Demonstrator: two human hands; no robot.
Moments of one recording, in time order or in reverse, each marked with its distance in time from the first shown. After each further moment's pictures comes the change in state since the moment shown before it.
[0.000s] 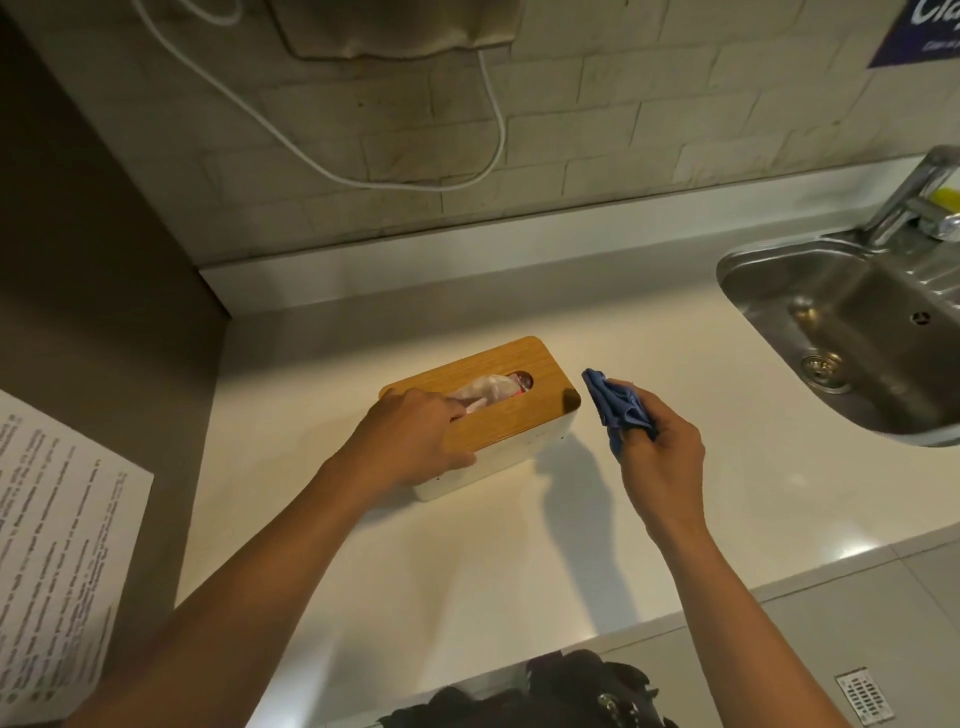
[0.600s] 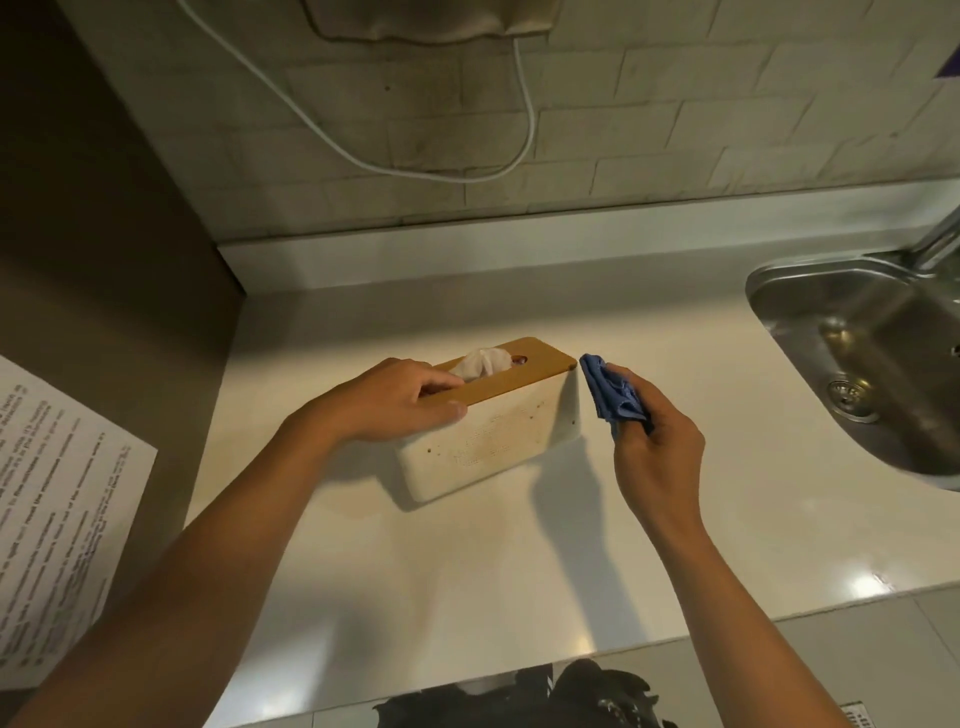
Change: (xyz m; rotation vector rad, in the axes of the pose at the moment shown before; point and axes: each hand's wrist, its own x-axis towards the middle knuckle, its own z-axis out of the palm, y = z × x) left_hand 0.008 -0.033 -0.031 -0.551 -0.154 -0.068; right_hand 0.023 -0.011 0.008 -0.091 -0.047 -0.212
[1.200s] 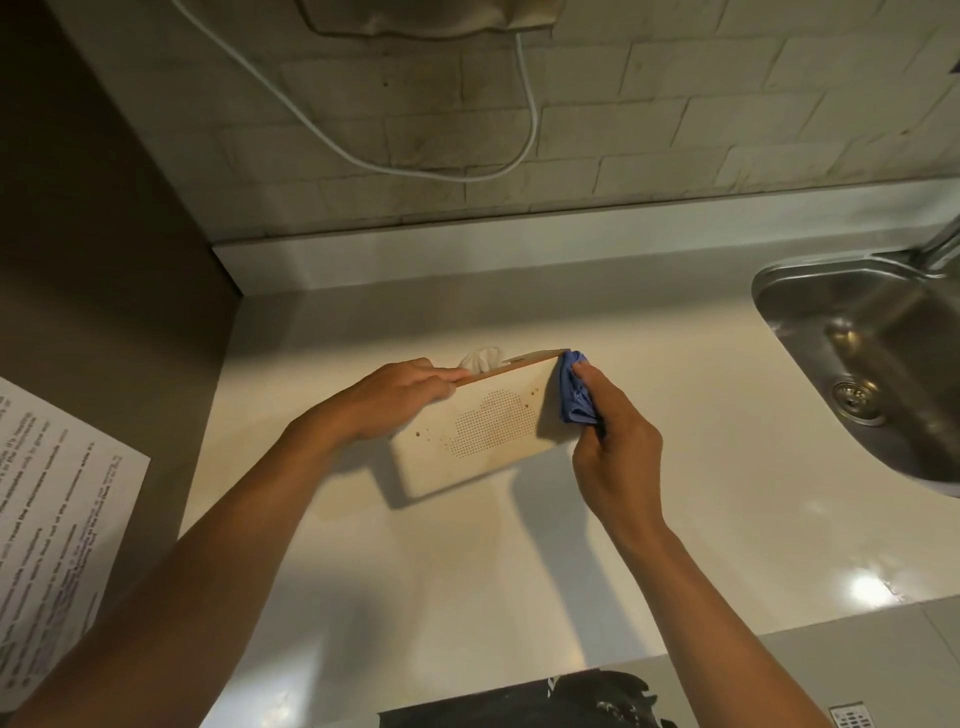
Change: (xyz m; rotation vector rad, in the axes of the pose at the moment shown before) left_hand 0.029 -0.026 0.011 -0.275 0.008 -0.103; right_hand 0.002 -0.001 0.032 -0.129 -0.056 -0.165
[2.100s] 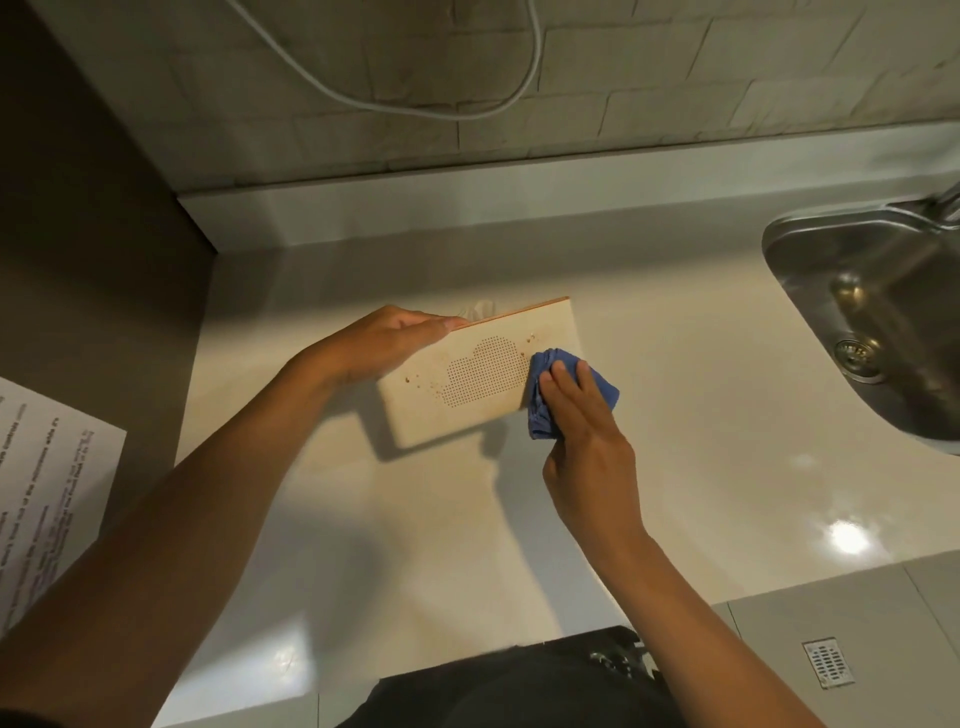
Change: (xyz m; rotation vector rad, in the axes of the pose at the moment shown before) left_hand 0.019 -0.005 -0.012 -0.209 -0.064 0.050; right_hand -0.039 -0.002 0.024 -0.365 -0.127 -0.122
